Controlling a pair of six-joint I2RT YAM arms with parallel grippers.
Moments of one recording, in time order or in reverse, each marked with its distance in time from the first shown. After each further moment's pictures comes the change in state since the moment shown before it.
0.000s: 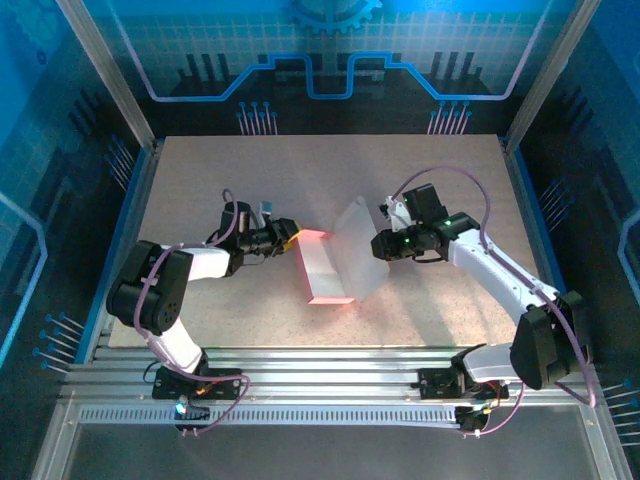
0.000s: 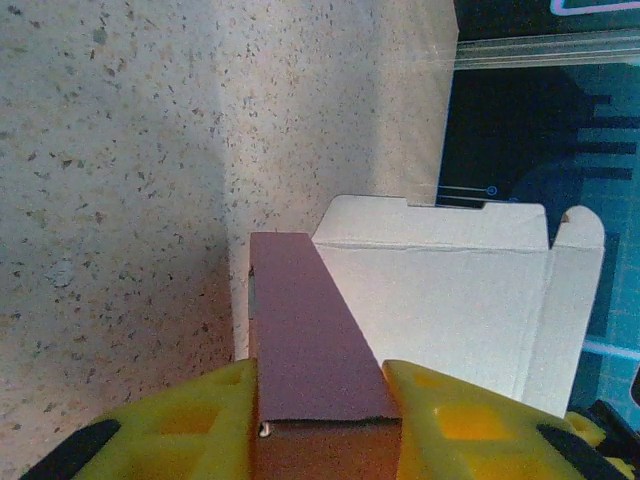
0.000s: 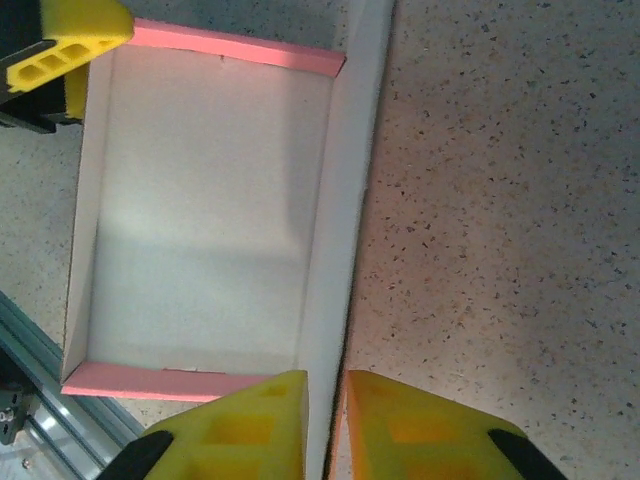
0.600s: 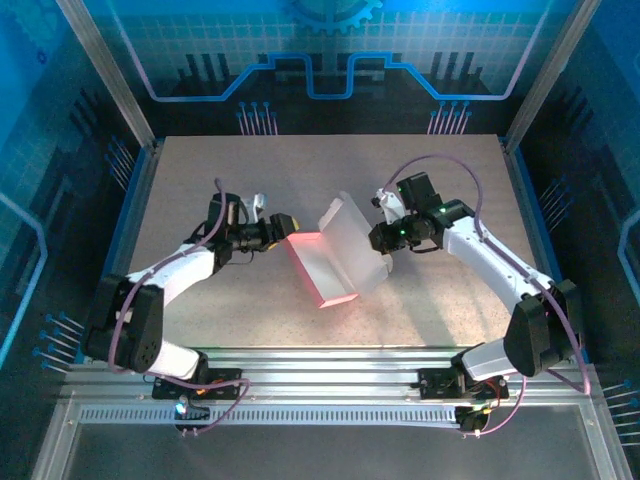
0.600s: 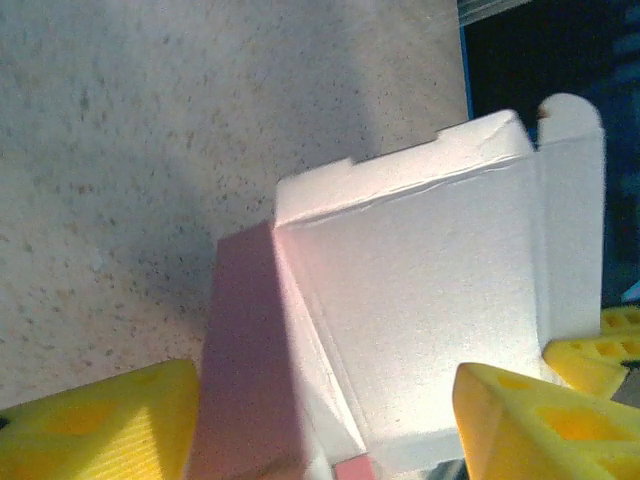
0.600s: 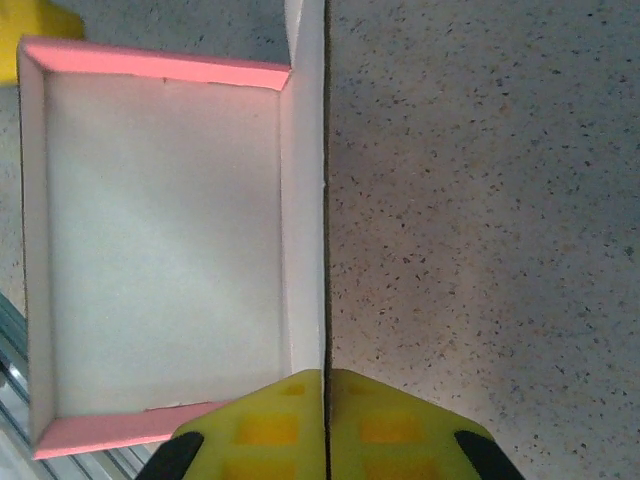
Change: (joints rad) left arm 0.022 -0.264 0.097 -0.460 -0.038 0.422; right arm 0.021 0.073 0.131 -0.085 0.011 -0.145
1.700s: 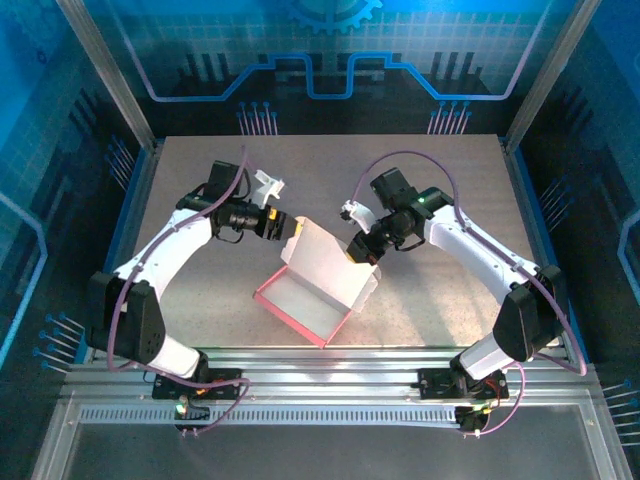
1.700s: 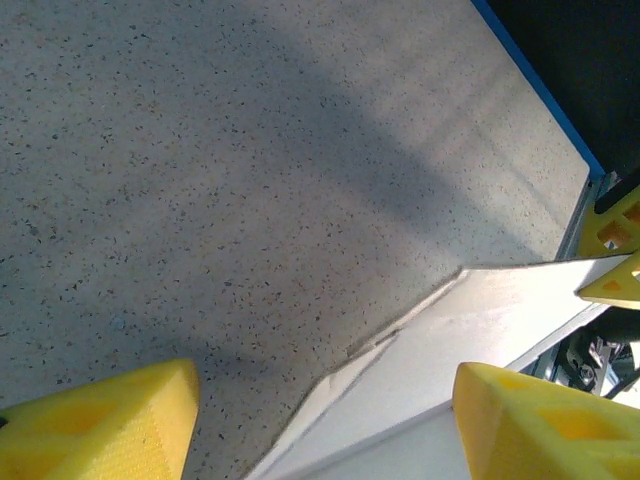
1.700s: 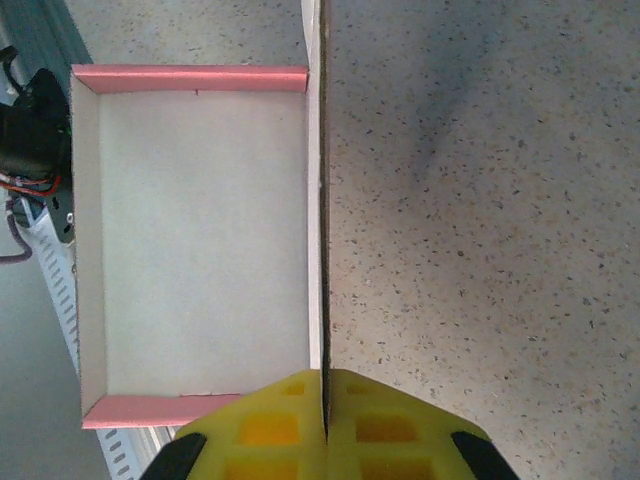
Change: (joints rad) left arm -0.005 0.078 0.401 -0.626 0.095 0.782; right arm 0.128 0.092 0.167 -0.200 -0.177 -0.282
